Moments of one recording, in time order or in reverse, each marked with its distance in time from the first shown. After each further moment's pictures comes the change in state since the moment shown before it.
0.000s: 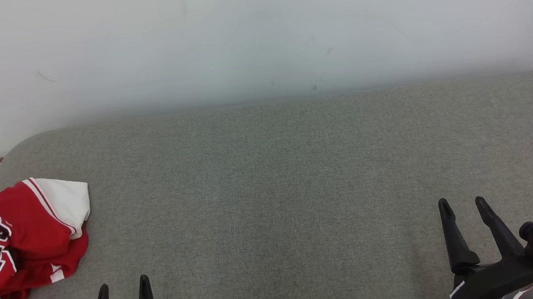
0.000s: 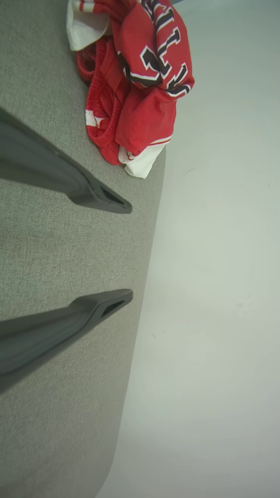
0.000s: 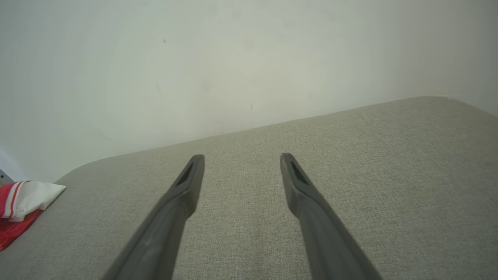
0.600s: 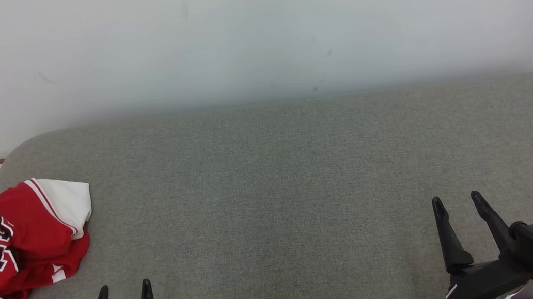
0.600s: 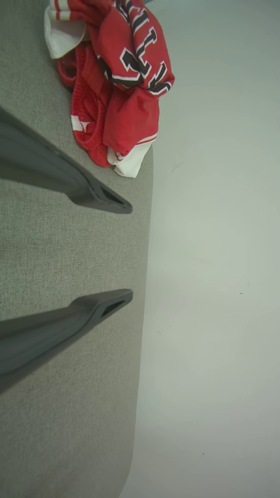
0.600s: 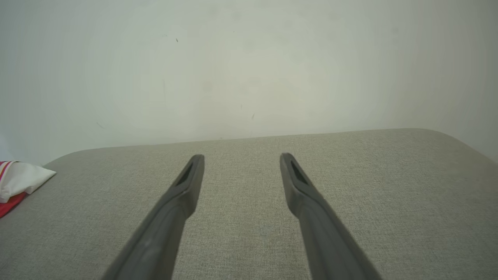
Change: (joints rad) left arm 0.009 0.022 -0.006 0.009 0.079 -0.030 -0.033; right arm 0.000 -0.001 0.014 -0.018 -0.128 0.000 -0.024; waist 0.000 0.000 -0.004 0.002
